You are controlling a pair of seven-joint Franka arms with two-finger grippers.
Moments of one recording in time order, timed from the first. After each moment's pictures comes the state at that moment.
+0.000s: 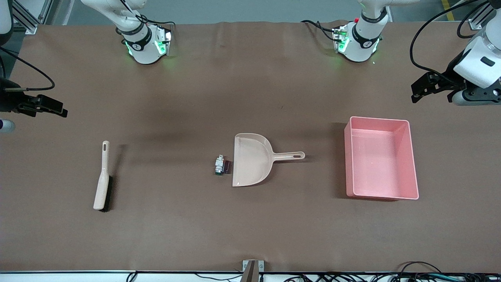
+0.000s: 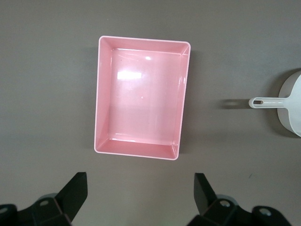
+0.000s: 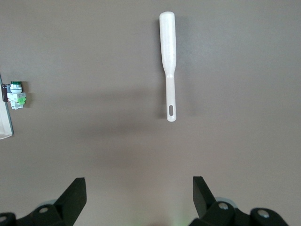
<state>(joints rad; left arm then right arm) -0.02 -0.07 -0.10 -1.65 0.01 1.60 -0.11 -0.08 0.07 0.00 -1.56 0.04 1.52 -0.03</state>
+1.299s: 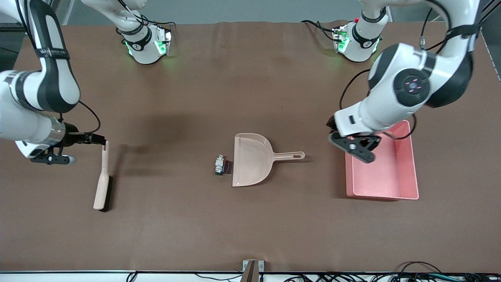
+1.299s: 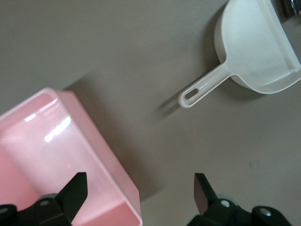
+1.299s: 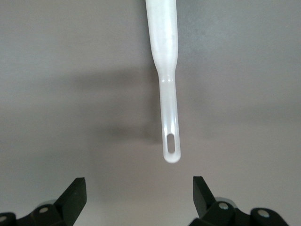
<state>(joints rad) -0.09 0.32 -0.38 -1.63 0.09 1.89 0.18 -0.09 0.25 -0.01 -1.93 0.04 2.01 -0.03</state>
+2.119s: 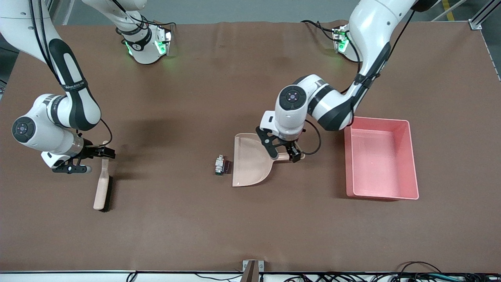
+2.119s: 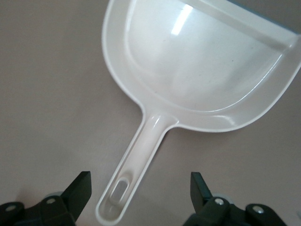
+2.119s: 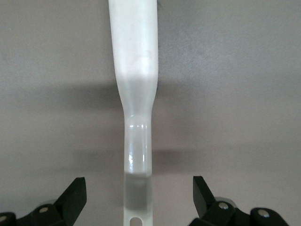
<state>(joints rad) -0.34 0.60 -0.39 -1.65 0.39 2.22 0.25 -0.14 0.40 -0.01 -2.04 0.03 2.37 -0.15</state>
